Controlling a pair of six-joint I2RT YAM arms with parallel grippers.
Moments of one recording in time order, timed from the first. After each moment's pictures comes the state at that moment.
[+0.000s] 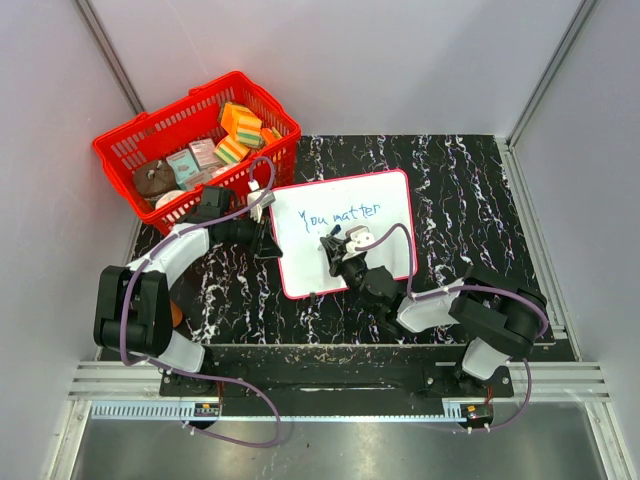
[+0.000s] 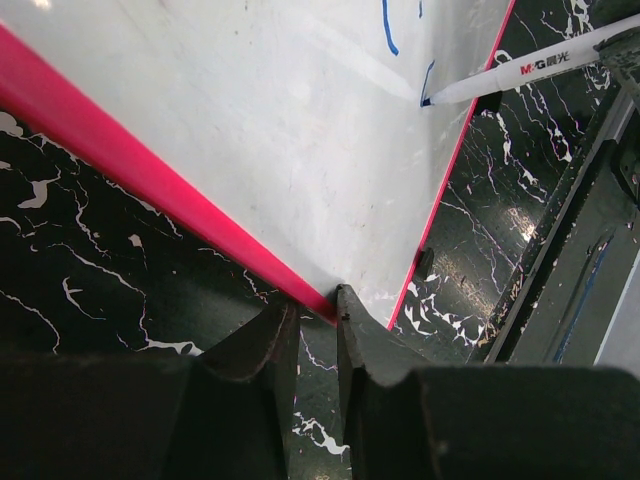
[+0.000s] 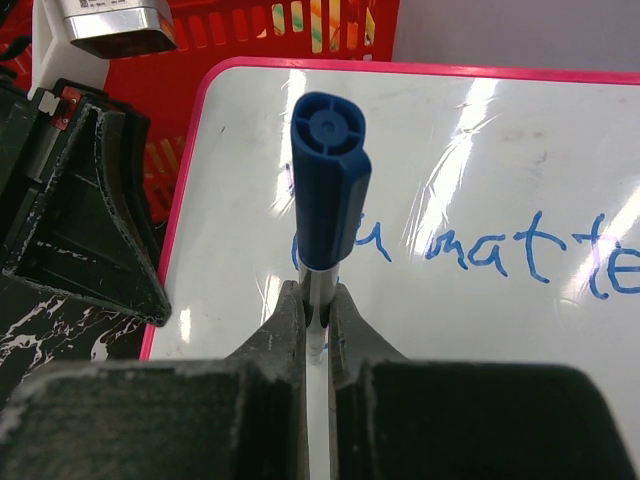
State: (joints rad) left arm -0.16 1.49 0.93 -0.43 0.84 0.24; right arm 1.04 1.64 0.52 1.29 0.54 0.03
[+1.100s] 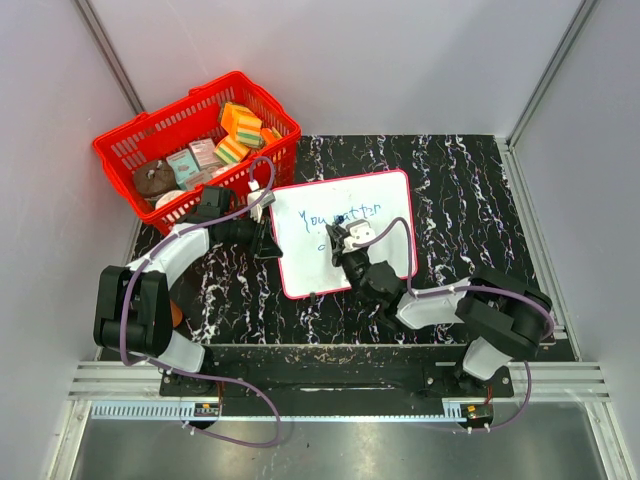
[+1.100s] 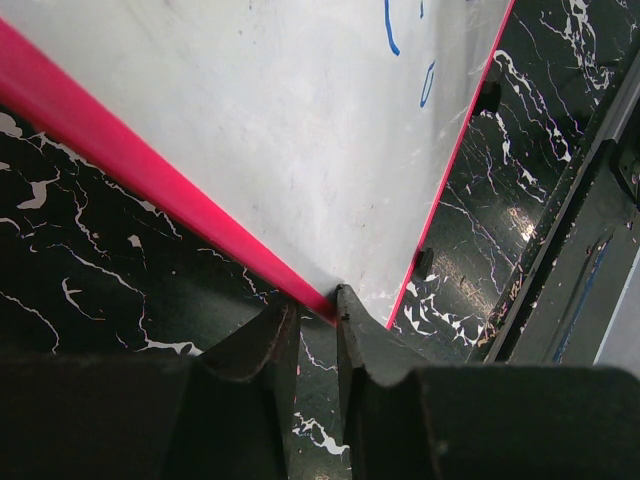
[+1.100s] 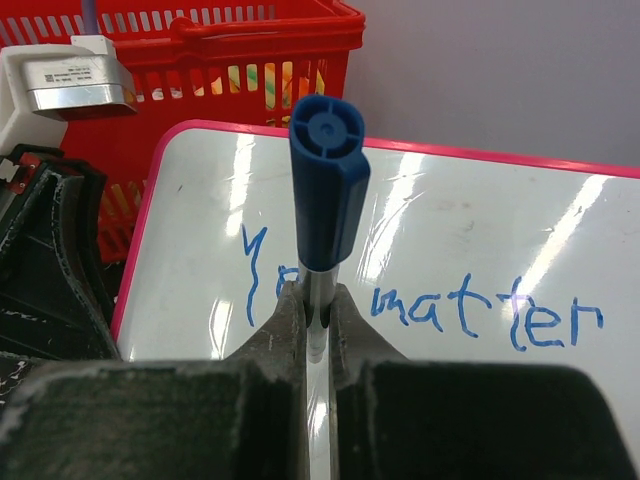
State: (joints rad) left arm -0.16 1.49 0.93 -0.43 0.84 0.24; right arm 1.04 1.61 0.56 1.30 0.61 -0.12
